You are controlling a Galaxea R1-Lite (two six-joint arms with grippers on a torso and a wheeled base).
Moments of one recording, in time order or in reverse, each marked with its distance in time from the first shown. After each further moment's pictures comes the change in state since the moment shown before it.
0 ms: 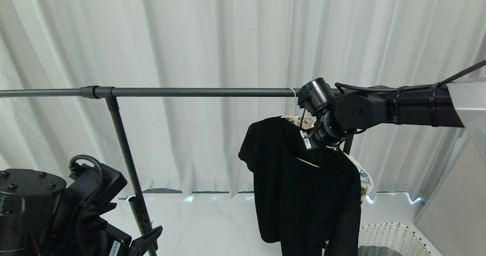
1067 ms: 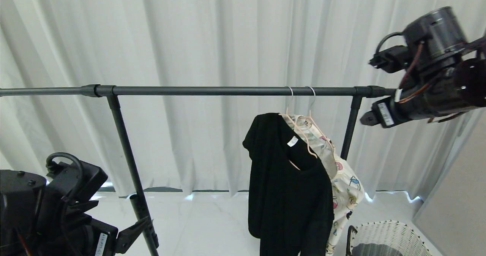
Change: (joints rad) left arm 0.099 -0.039 0.039 -0.055 0.024 0.006; right arm -0.130 -0.493 0.235 0.075 0.001 -0.227
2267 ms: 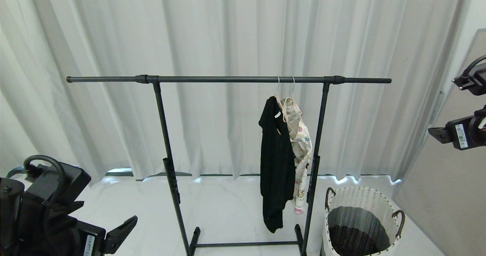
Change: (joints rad) left arm 0.025 -0.056 0.025 -0.006 0.046 0.001; right arm -0.321 -0.307 0.605 -0.575 0.080 -0.217
